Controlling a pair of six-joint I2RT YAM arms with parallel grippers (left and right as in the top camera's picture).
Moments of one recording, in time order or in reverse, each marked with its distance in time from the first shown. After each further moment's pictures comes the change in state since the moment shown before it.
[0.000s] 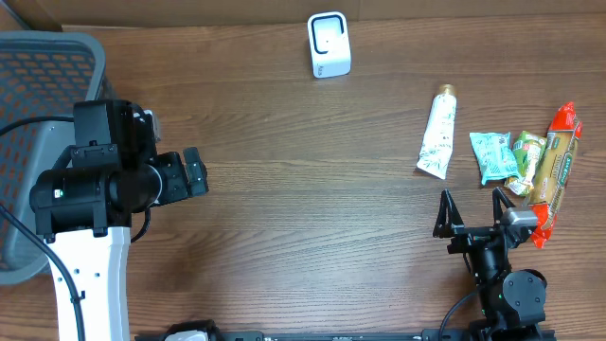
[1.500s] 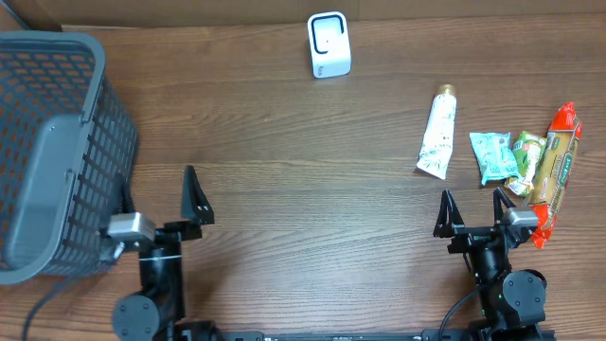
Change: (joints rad) left arm -0.022 -1.048 -1.226 1.604 -0.057 -0.019; right arm 0.000 0.000 0.000 0.000 0.007 0.000
